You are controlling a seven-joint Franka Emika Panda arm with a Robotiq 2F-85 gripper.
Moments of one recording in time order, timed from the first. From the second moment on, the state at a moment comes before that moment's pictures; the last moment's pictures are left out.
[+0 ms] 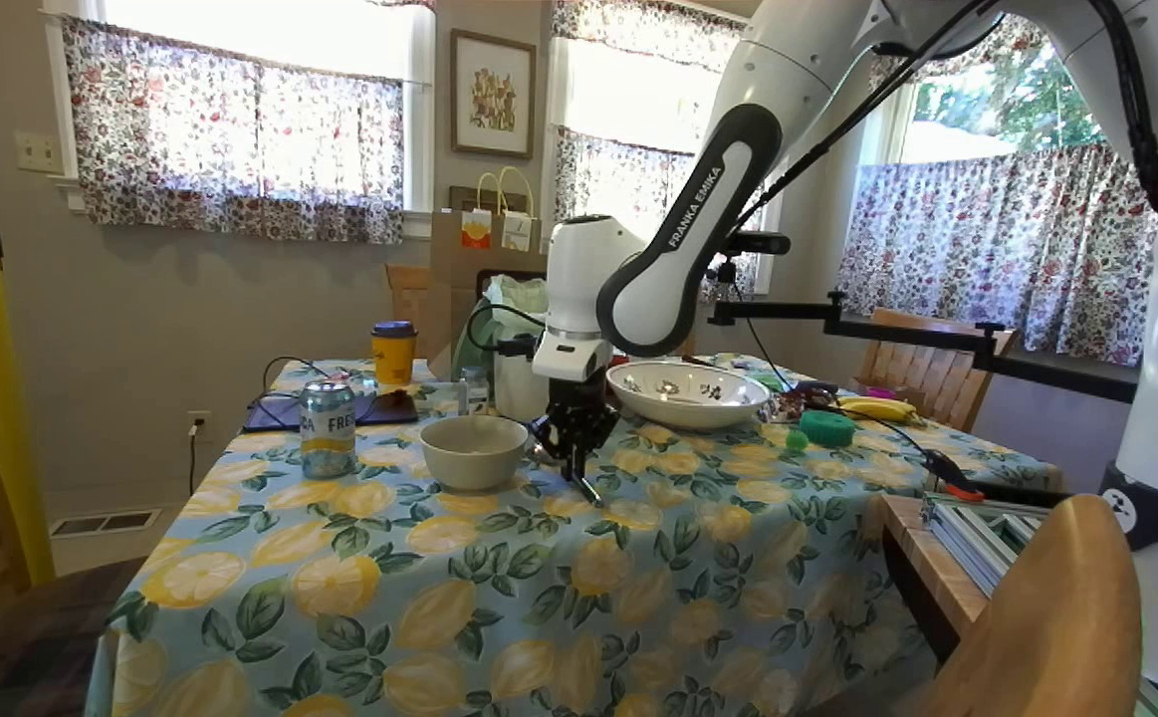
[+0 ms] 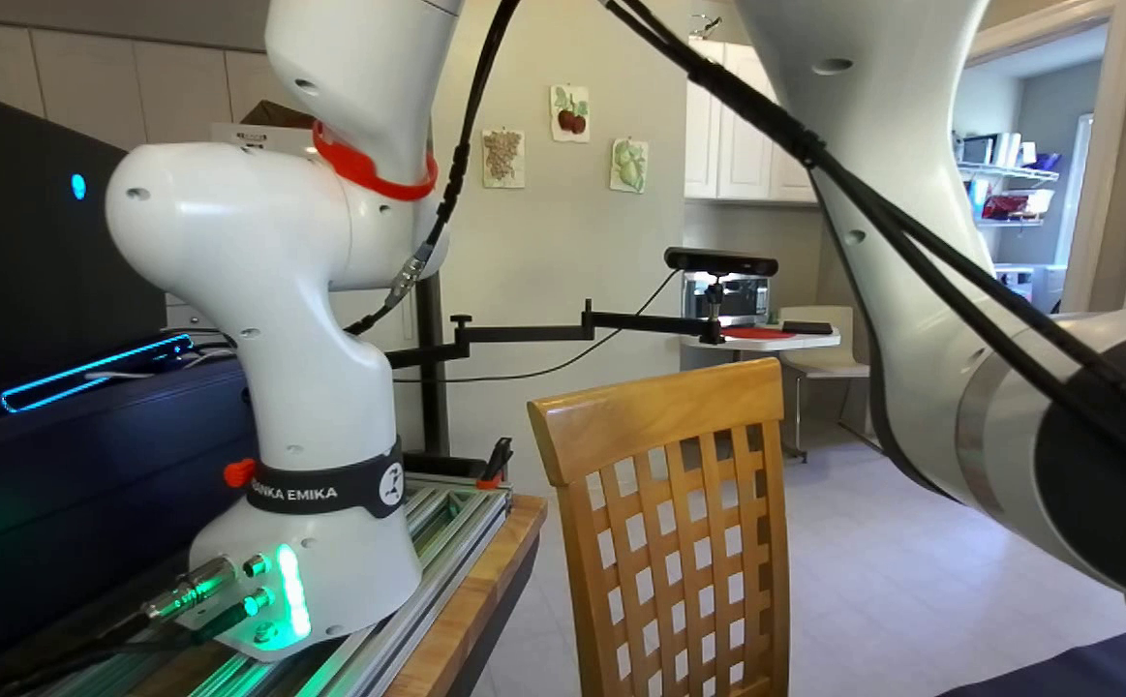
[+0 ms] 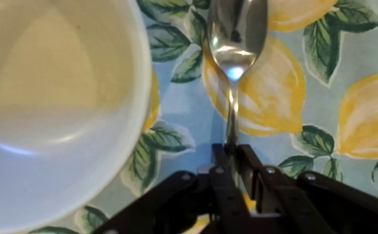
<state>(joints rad) -0.40 0.59 0.03 -2.07 -0.41 2.72 -2.29</state>
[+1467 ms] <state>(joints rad) -0.38 0.54 -0.04 -2.09 -0.26 2.74 -2.36</state>
